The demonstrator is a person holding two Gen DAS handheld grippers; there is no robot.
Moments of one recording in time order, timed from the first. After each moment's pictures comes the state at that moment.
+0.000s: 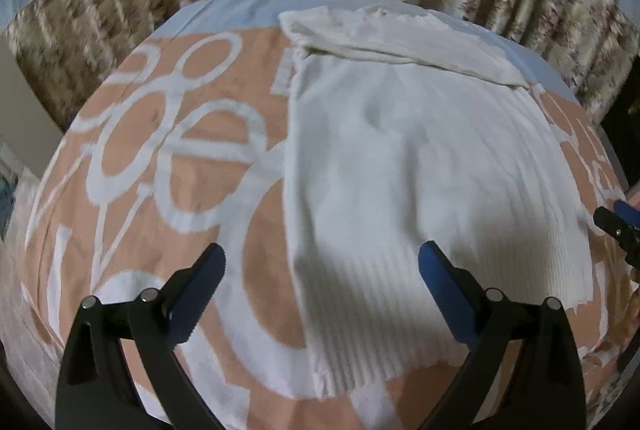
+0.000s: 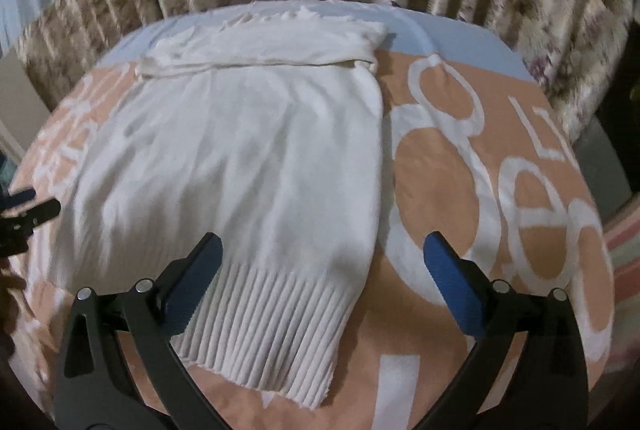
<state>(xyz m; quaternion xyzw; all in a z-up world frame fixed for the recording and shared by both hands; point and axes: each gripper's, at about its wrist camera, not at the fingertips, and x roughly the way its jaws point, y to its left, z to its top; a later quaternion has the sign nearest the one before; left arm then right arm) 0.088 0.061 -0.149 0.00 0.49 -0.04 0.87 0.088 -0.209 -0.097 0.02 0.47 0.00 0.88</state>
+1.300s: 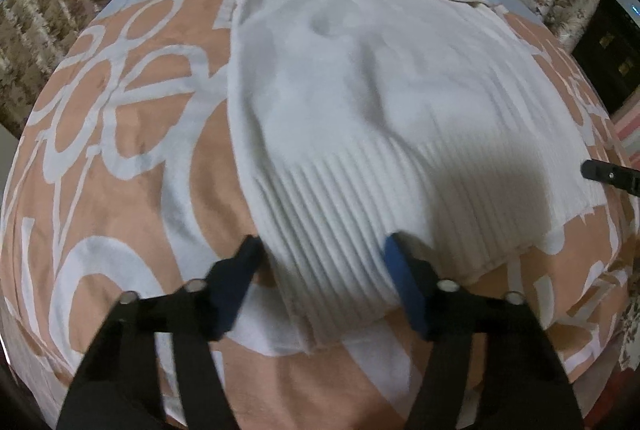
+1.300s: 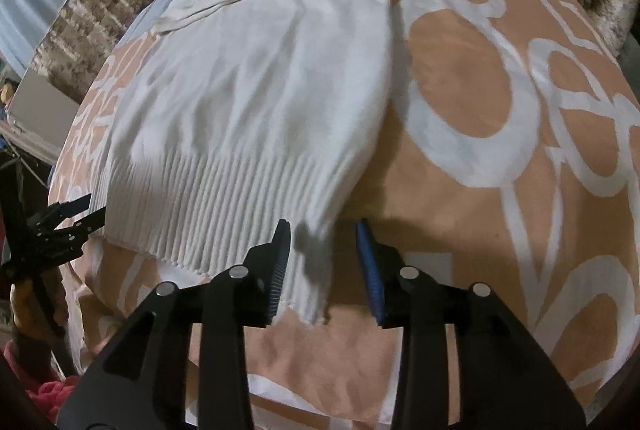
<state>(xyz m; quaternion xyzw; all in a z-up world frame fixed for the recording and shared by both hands) 0.068 0.045 -0.187 0.05 0.55 -0.13 0.83 0.059 -0.233 -0.129 0.12 0.57 0.06 0.81</state>
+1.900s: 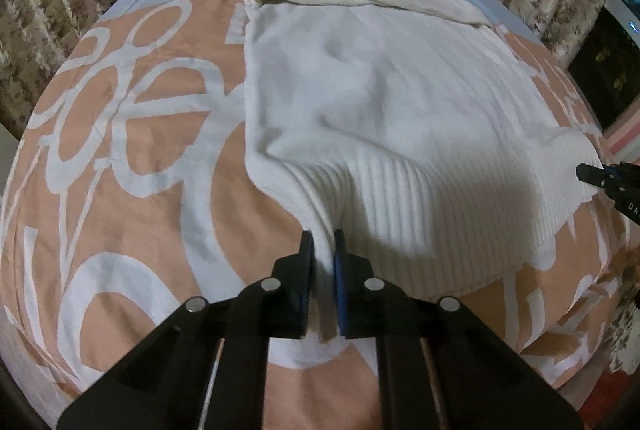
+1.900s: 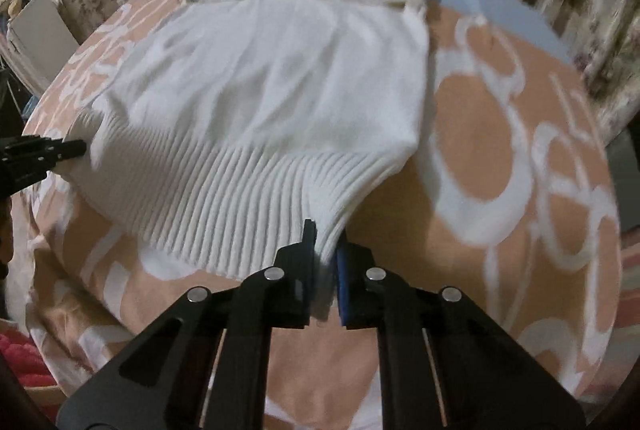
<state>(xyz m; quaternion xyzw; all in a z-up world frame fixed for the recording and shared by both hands) 0.078 0.059 -0.176 0.03 0.53 -0.13 0.84 0.064 -0.199 -0.112 -0.04 0.54 0.07 0.84</state>
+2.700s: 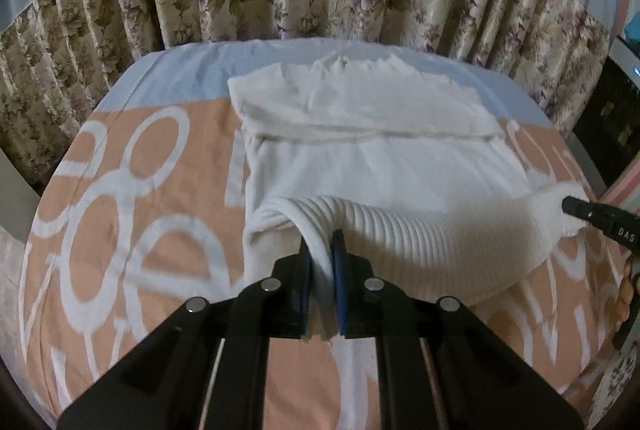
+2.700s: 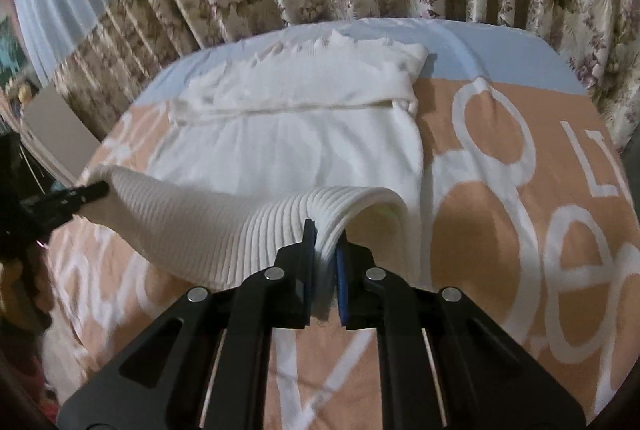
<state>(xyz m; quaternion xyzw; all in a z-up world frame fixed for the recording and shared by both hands) 0.184 0.046 -0.113 0.01 0.44 -0.12 0.89 0.148 -0.230 -0.079 0.09 0.46 0.09 0.88</state>
